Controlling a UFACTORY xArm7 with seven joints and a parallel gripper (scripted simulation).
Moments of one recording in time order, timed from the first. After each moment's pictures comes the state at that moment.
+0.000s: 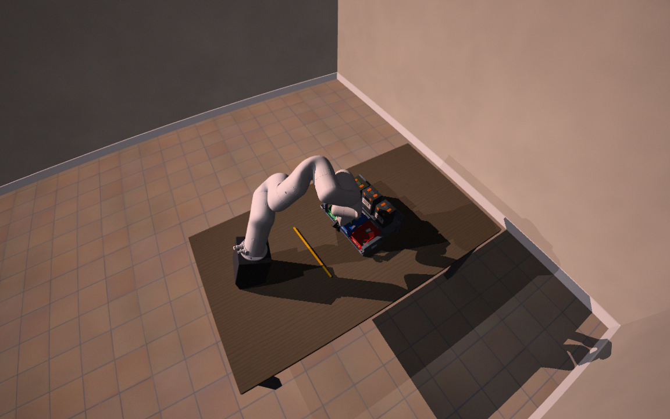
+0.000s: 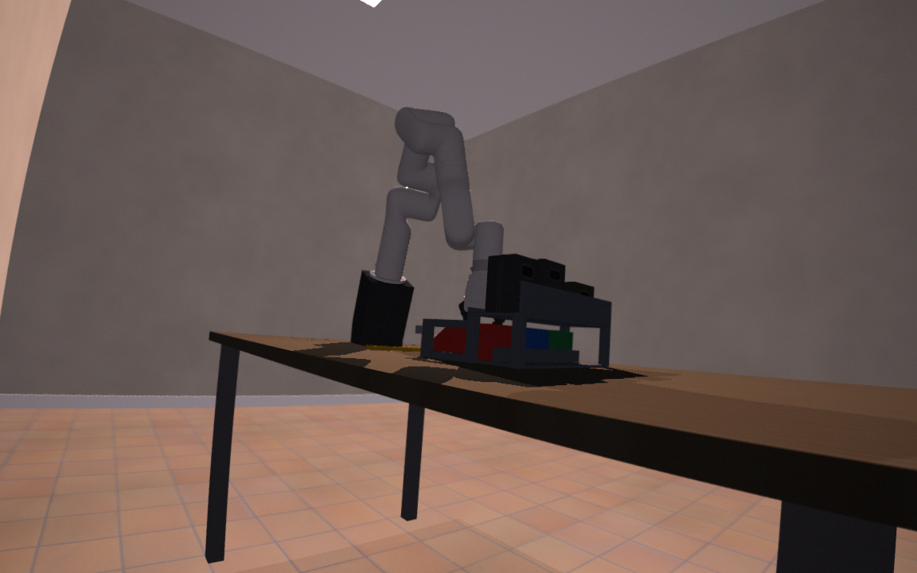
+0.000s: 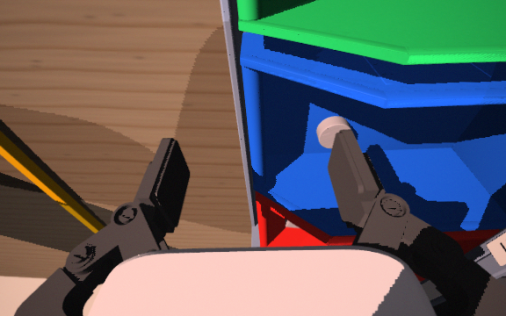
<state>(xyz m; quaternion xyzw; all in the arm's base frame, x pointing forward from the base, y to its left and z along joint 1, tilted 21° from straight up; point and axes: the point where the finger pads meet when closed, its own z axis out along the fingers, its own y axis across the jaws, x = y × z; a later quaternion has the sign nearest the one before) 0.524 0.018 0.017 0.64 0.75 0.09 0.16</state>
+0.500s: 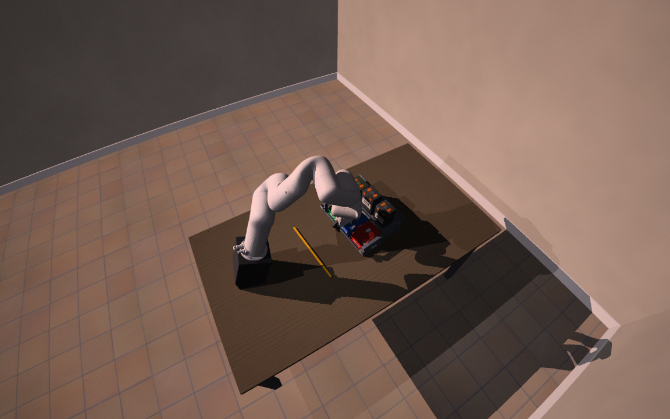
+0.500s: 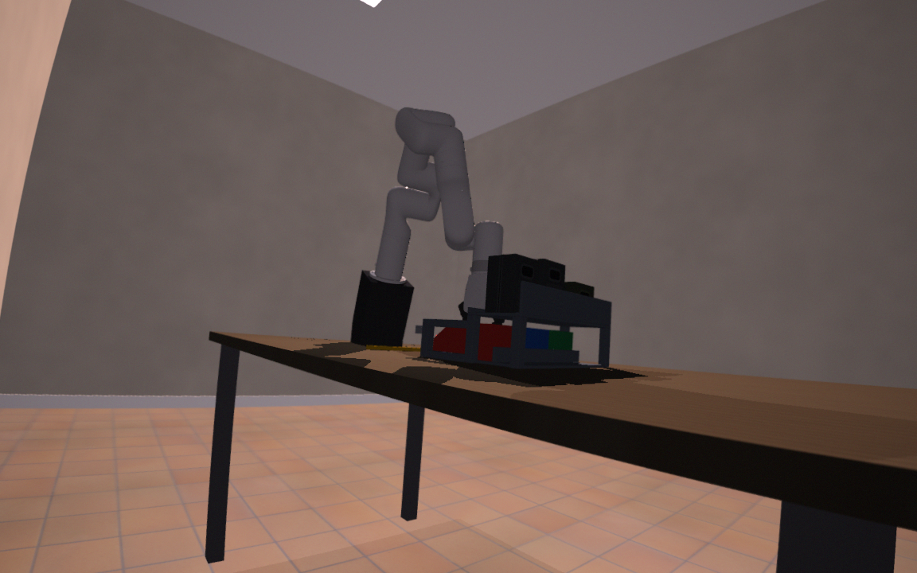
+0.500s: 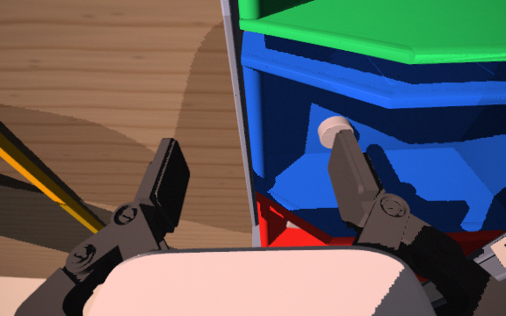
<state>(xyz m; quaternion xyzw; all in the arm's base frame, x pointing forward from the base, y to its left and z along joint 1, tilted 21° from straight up) 0.524 0.017 0.016 0.64 0.75 0.09 0.16</state>
